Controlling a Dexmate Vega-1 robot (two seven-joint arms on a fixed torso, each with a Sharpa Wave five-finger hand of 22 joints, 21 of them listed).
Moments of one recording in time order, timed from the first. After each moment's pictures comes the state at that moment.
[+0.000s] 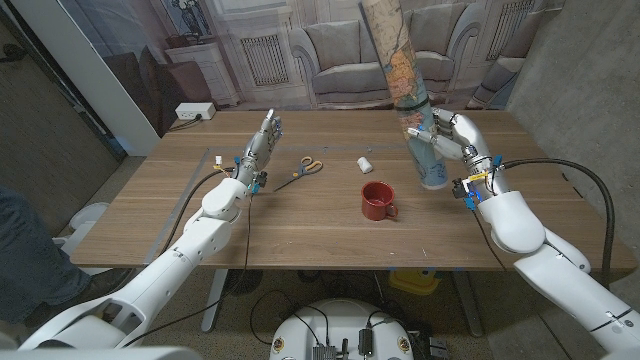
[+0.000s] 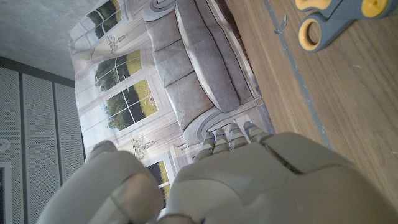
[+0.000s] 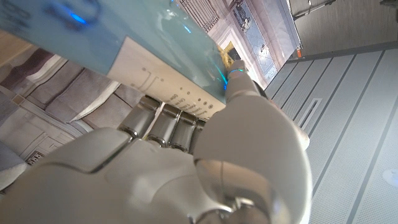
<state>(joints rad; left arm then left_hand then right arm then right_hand) 0.84 0.51 0.40 -1.35 -0.57 -0.36 -0.03 0.38 0.02 -0.02 0.10 0.33 -0.03 0.05 0.20 0.18 -0.05 0.00 0.20 0.19 -0.12 0.01 0.19 0.18 -0.15 -0.02 0.19 0.18 -1.36 -0.72 -0.08 -2.07 0.01 0.28 -0.29 1.09 0.11 0.19 -0.13 0.18 0.74 -0.02 0.22 0.22 0.85 -0.06 0.22 0.18 0.83 -0.10 0.20 0.19 0.75 -0.08 0.43 0.21</state>
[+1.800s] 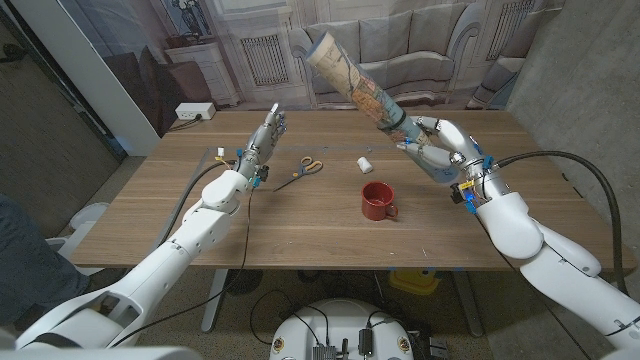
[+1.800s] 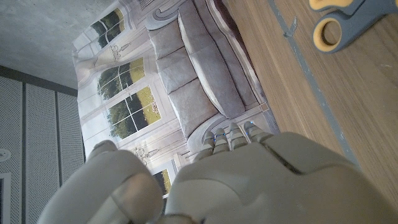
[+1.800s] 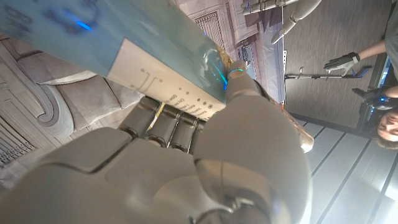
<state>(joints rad) 0.80 0.53 0.41 -1.38 -0.57 -0.30 -0.05 0.39 0.02 -0.03 0.10 0.33 -0.03 0.05 0.20 0.18 -0.05 0.00 0.20 0.19 -0.12 0.01 0.19 0.18 -0.15 -0.01 0.19 0.18 -1.40 -0.78 -0.08 -2.16 -0.33 0.14 -0.34 1.09 0.11 0.18 -0.13 0.18 0.74 -0.03 0.20 0.22 0.85 -0.08 0.22 0.18 0.81 -0.10 0.20 0.19 0.74 -0.07 0.44 0.21</state>
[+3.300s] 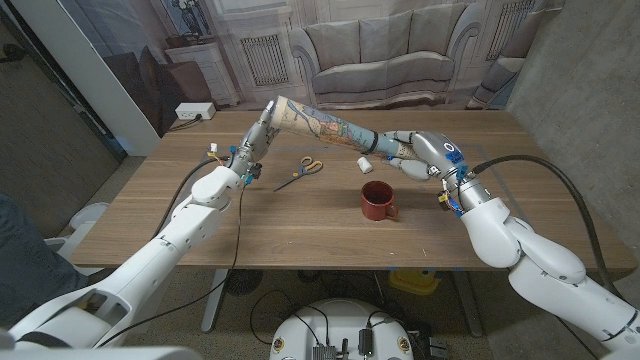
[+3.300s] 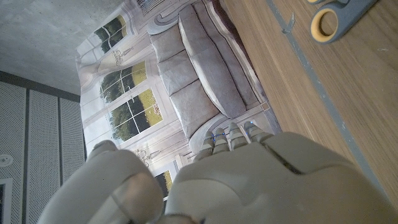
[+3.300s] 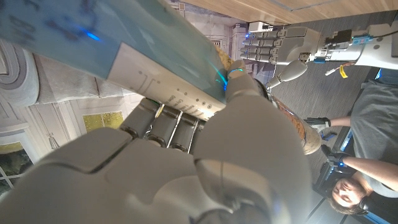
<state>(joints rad) 0.82 0.58 0.39 -1.41 -0.60 -0.28 -0.10 0.39 0.03 -0.04 0.09 0.33 -0.03 0.05 0.20 0.18 -0.05 0.00 0.20 0.19 -0.12 0.01 0.19 0.18 -0.15 -0.01 0.19 0.18 -1.37 -0.85 -0.22 -2.23 -0.65 -0.05 -0.35 1.09 0.11 0.17 -0.12 0.19 0.75 -0.05 0.20 0.22 0.84 -0.09 0.21 0.18 0.80 -0.09 0.20 0.19 0.73 -0.07 0.45 0.21</state>
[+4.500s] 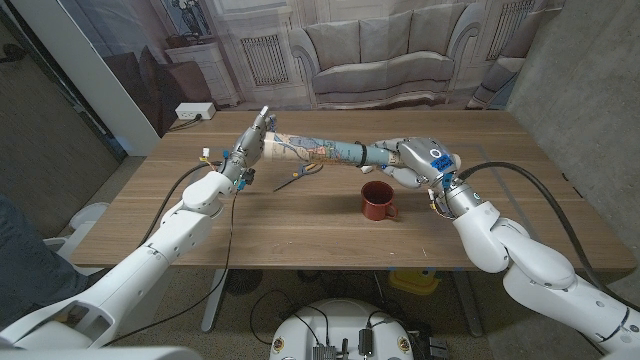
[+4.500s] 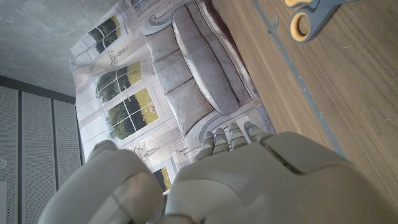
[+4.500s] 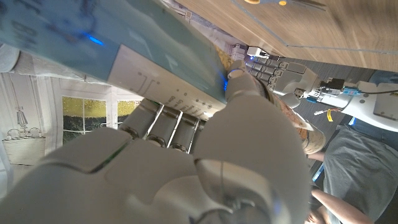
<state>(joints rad) 0.87 0.63 0.37 -1.47 -0.60 -0.27 -0.08 0.40 0.03 -0.05 0.09 0.33 -0.03 0.05 0.20 0.18 -0.05 0.00 0.20 0.19 -0.12 0.01 0.19 0.18 -0.15 -0.01 0.19 0.18 -1.34 -0.90 -0.30 -2.24 -0.84 -0.17 -0.34 1.09 0.11 0.17 -0.12 0.18 0.76 -0.07 0.21 0.22 0.85 -0.10 0.21 0.18 0.80 -0.09 0.20 0.19 0.72 -0.07 0.46 0.21</state>
